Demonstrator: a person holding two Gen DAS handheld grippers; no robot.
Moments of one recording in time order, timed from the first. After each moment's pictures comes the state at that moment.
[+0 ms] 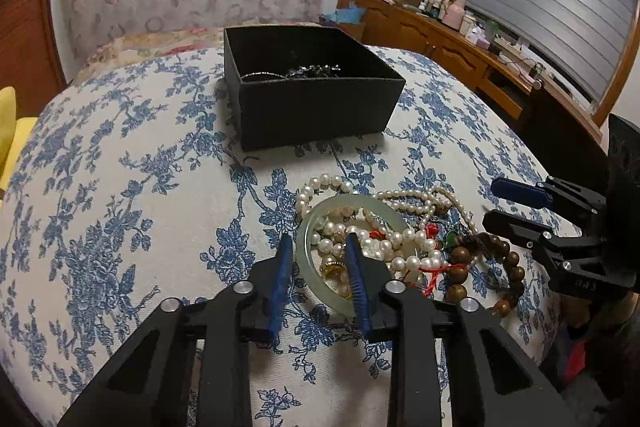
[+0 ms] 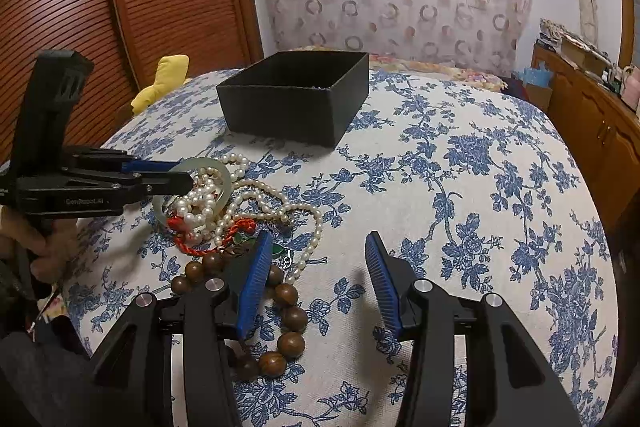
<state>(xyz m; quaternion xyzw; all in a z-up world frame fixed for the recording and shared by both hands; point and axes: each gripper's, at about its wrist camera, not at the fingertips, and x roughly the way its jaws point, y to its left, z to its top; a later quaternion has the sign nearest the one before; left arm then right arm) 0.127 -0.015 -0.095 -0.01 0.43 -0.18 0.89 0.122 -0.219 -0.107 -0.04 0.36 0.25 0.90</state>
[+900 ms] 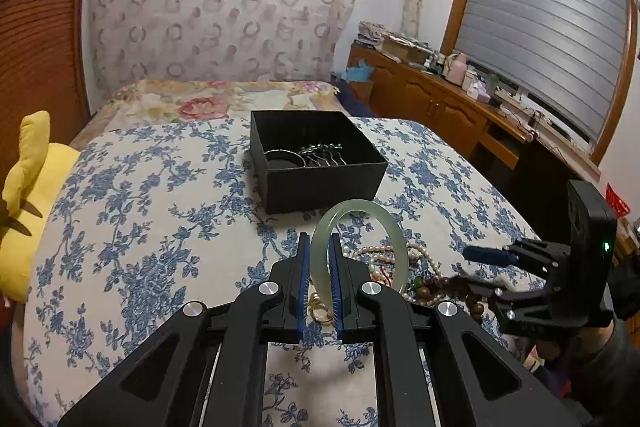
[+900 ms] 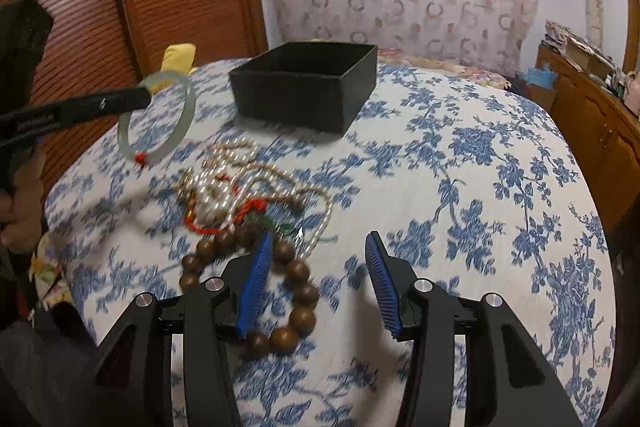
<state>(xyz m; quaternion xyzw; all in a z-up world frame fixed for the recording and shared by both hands) 0.089 0.004 -0.040 -0.04 0.33 -0.15 0.93 0.107 -0.215 -0.107 -0.07 0.37 0.26 0.89</state>
